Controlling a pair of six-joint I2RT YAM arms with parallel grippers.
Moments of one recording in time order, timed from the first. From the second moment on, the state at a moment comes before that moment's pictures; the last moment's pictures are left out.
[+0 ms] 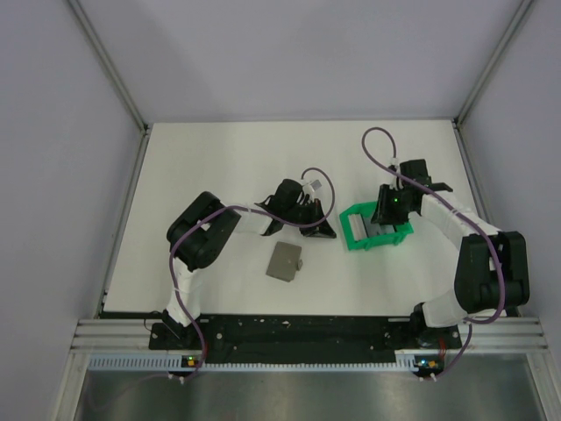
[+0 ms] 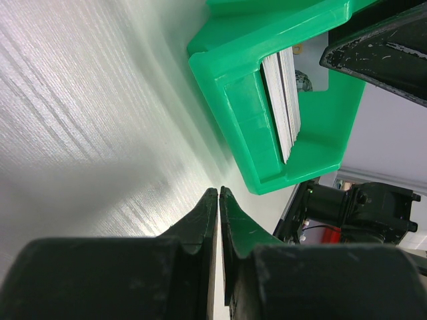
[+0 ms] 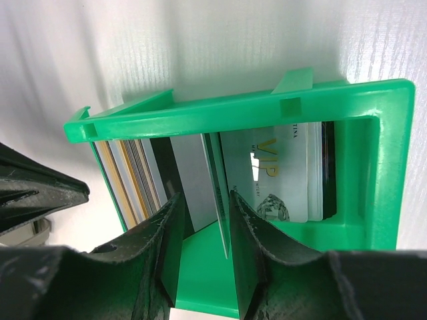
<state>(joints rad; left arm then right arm) -0.69 2.06 1.10 0.36 0.66 -0.86 0.11 1.48 0.94 -0.54 -0.23 0.25</state>
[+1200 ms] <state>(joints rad) -0.69 1.94 1.08 0.34 0.61 -0.81 0.13 1.40 1.06 -0.65 -0.17 0.24</state>
